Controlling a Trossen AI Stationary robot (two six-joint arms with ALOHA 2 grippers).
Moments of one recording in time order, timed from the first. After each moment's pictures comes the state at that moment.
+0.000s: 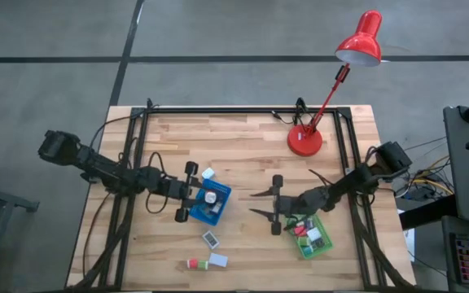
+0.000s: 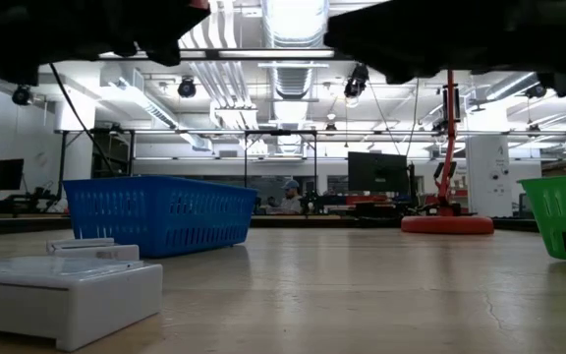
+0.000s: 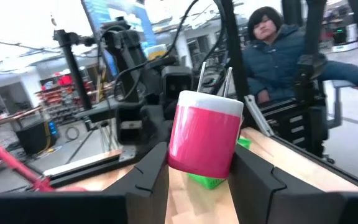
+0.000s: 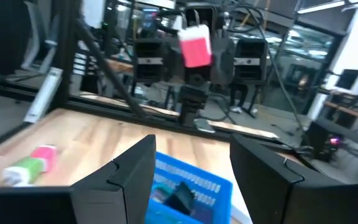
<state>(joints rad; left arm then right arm) -0.24 1.26 0.31 1.03 -0.01 0.26 0.40 1.72 0.53 1.28 0.45 -0.25</state>
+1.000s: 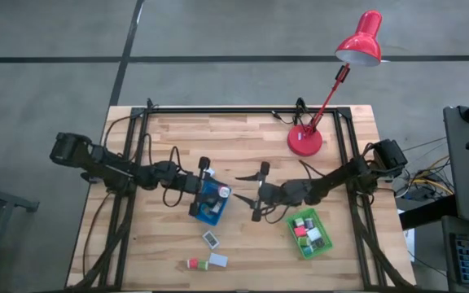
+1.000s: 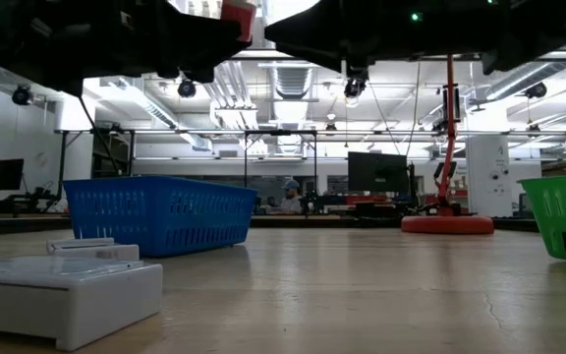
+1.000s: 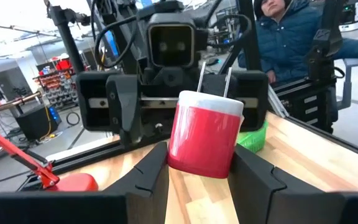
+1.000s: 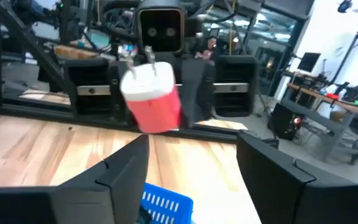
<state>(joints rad) -0.12 1.43 0.42 1.01 0.10 0.27 0.28 1.74 0.75 1.02 0.46 -0.22</state>
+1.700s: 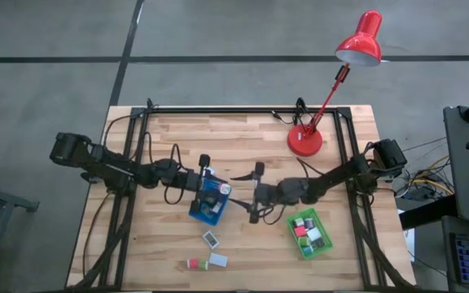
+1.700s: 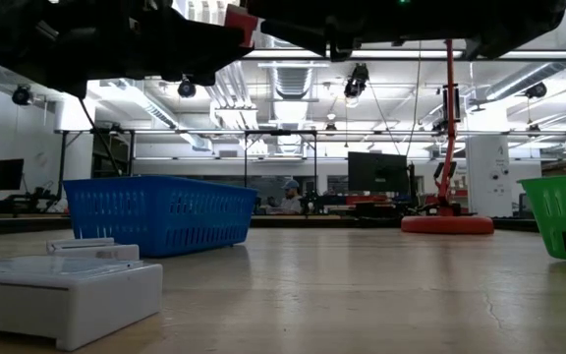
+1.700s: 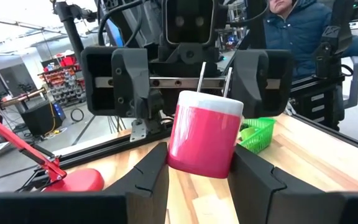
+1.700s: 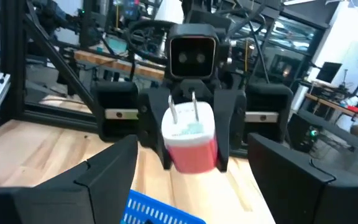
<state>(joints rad) -0.09 1.42 0.42 1.00 0.11 0.26 0.26 1.74 0.82 0.97 0.38 -0.24</state>
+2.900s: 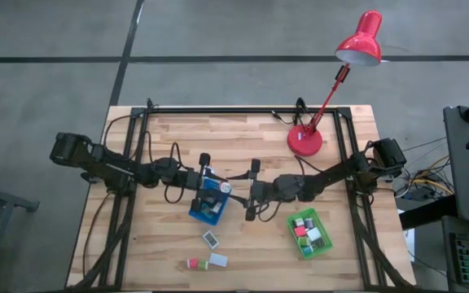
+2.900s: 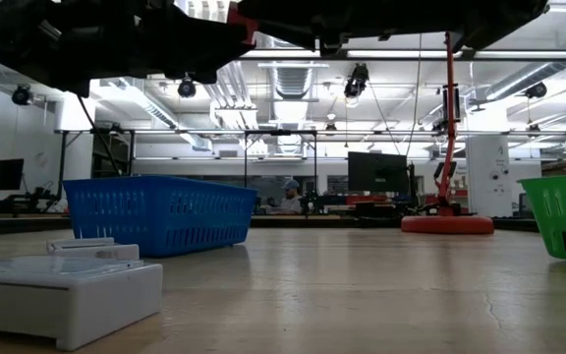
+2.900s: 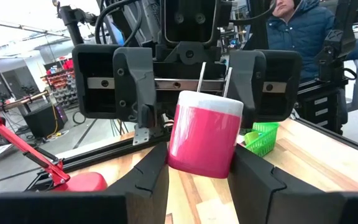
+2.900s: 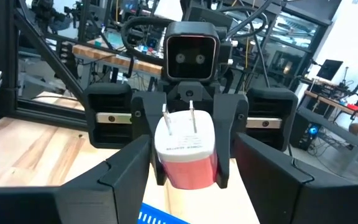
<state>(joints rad) -0.08 1.42 0.43 1.01 0.11 0.26 0.24 1.74 0.88 0.88 0.35 -0.24</state>
